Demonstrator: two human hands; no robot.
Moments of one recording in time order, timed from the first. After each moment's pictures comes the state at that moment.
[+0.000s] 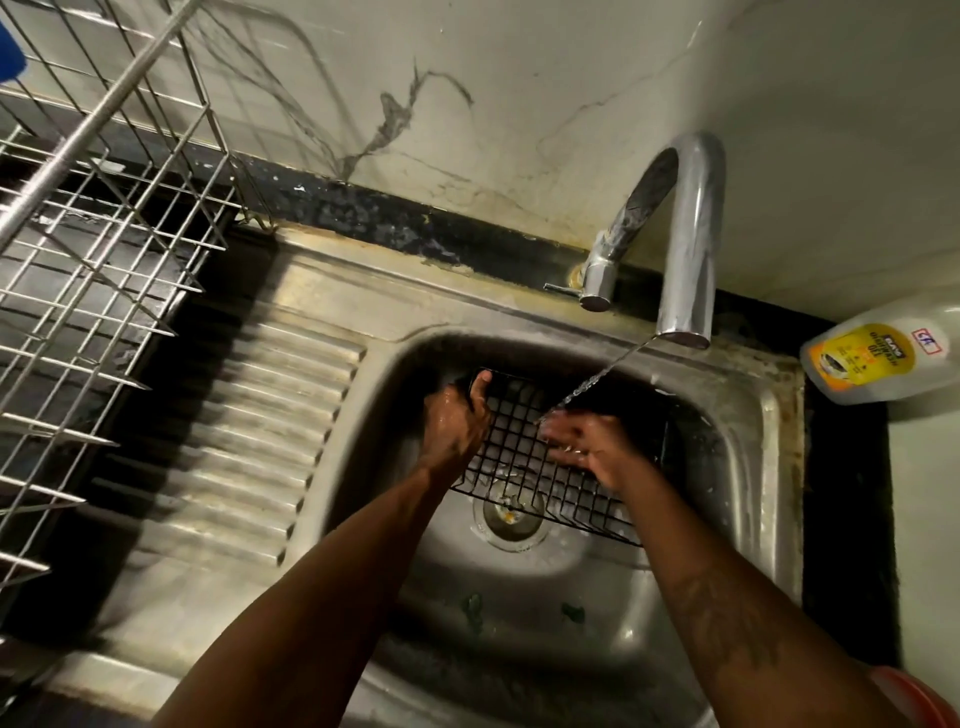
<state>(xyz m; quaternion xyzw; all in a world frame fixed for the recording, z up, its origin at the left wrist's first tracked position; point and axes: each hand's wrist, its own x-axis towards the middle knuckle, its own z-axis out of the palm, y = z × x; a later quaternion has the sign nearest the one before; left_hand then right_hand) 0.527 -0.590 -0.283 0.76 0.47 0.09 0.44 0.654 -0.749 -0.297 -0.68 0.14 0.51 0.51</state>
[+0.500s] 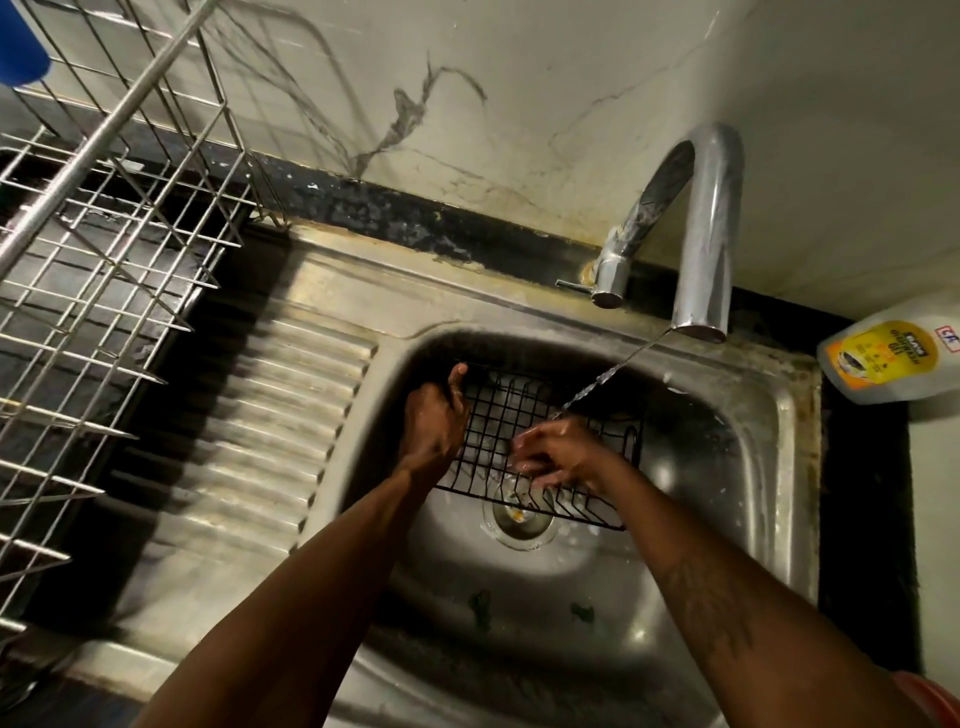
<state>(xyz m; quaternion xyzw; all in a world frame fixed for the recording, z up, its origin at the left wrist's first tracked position) 0.501 -0.567 -0.273 0.78 0.49 0.11 0.39 0.626 -0.721 -0.293 -0.70 0.01 0.59 0.40</state>
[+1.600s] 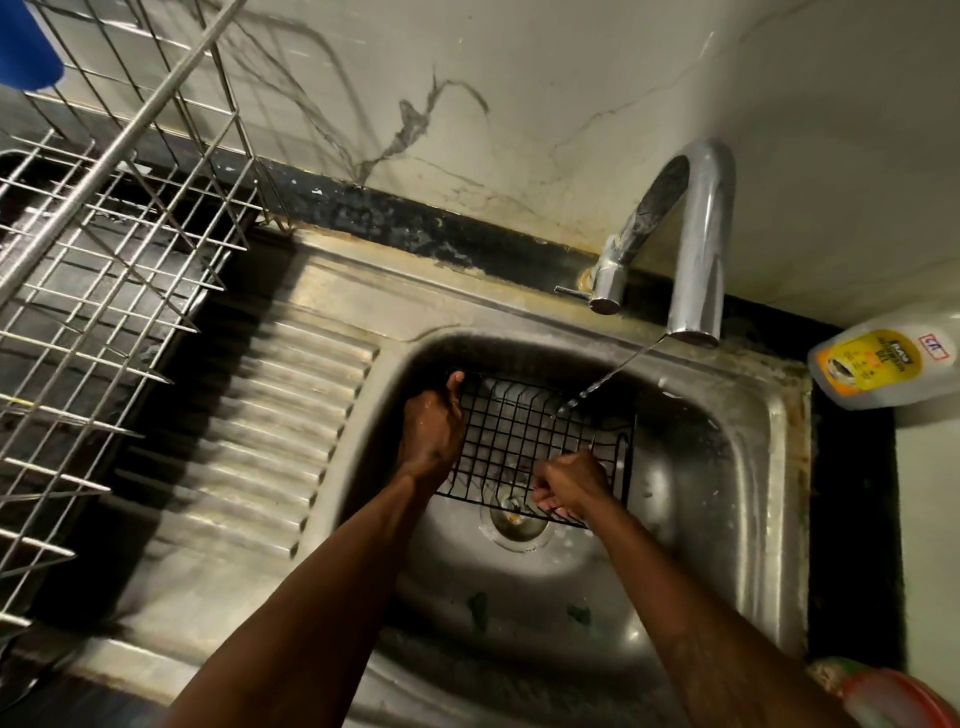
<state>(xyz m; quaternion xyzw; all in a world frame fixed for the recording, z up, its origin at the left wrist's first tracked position) 0.494 -0.568 -0.270 0.78 0.48 0.07 0.38 0.600 -0.745 -0.297 -0.82 0.06 0.49 0.29</state>
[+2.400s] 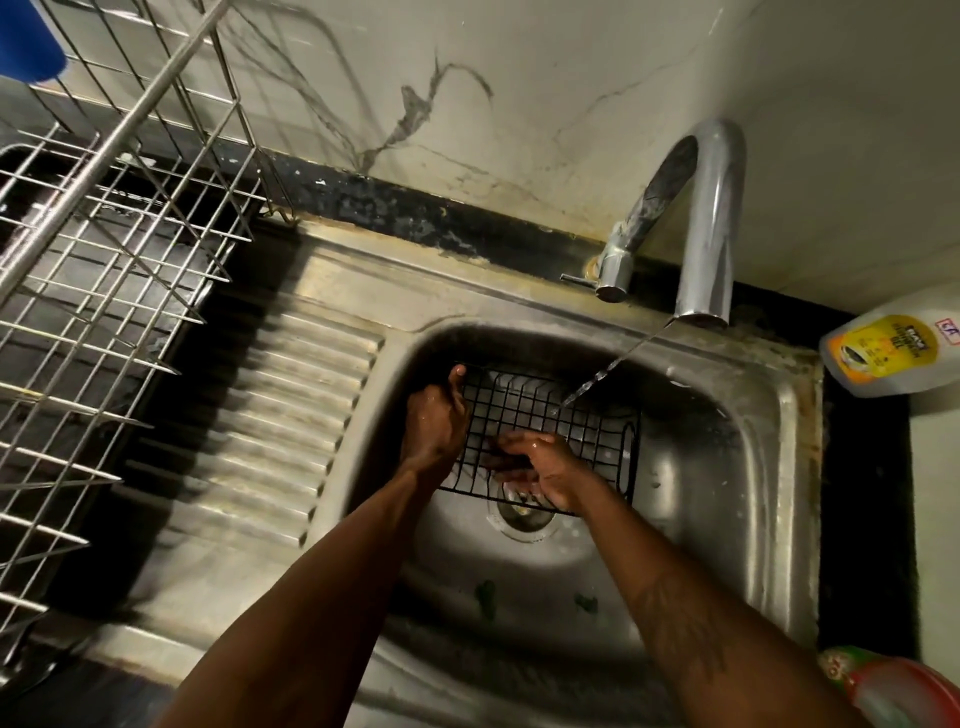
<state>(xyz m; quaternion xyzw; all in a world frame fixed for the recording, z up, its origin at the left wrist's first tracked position) 0.491 -0.570 -0.271 0.79 0.48 0.07 0.37 0.582 -0.716 -0.293 -0.68 0.05 0.58 0.44</state>
